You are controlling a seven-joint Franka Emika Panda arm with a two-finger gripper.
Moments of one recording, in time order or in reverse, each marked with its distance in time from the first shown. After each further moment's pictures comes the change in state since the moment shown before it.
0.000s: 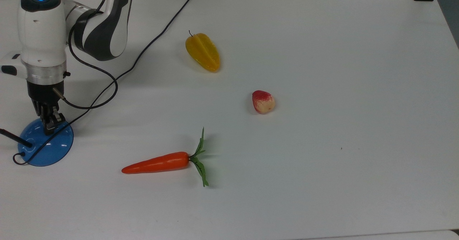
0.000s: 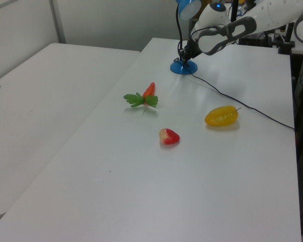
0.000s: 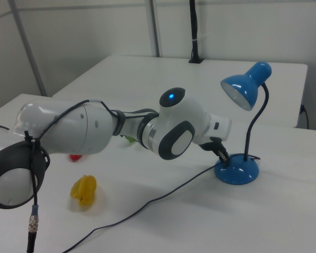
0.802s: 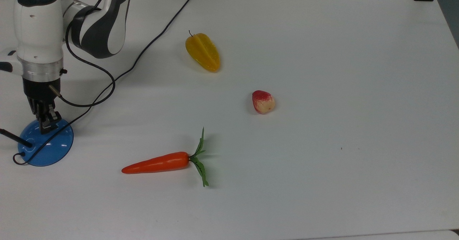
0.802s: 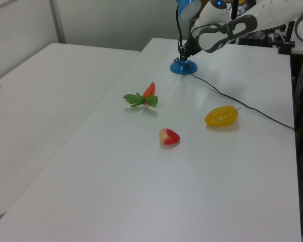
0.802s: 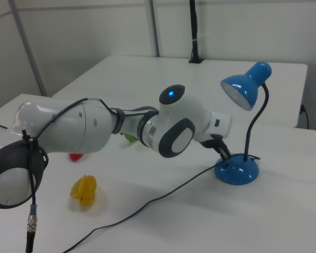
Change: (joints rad) arm -0.001 -0.011 -0.003 0.004 0.000 0.000 -0.005
